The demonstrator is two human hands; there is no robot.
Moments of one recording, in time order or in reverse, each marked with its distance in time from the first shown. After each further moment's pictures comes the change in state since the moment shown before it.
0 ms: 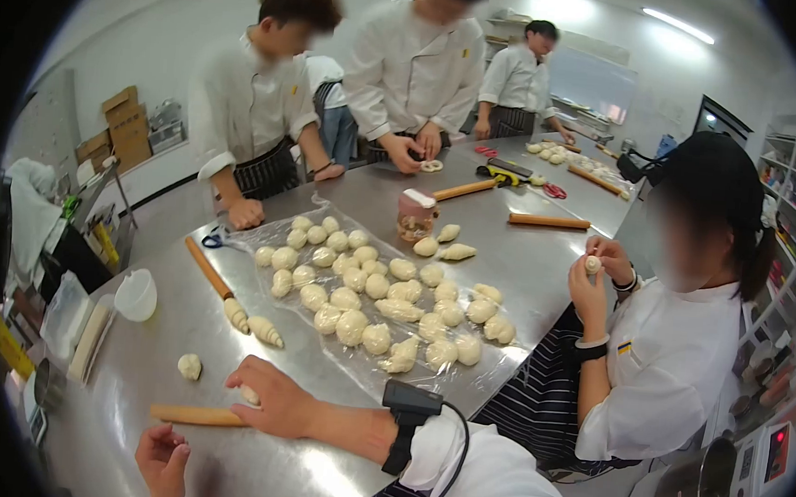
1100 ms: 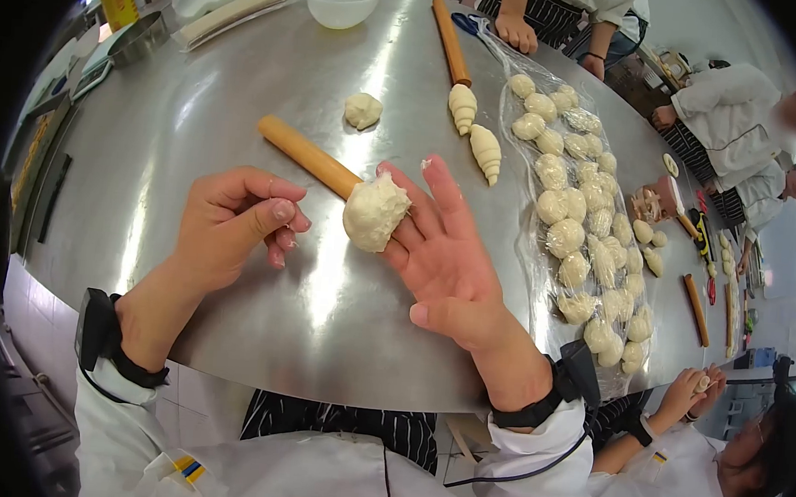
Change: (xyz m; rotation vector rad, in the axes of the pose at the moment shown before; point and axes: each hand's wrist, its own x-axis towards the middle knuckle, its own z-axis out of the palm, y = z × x) left_hand -0.004 0.039 0.003 -0.296 -0.161 -0.361; right_hand -0.003 -0.019 0.019 1.171 -0.411 0.286
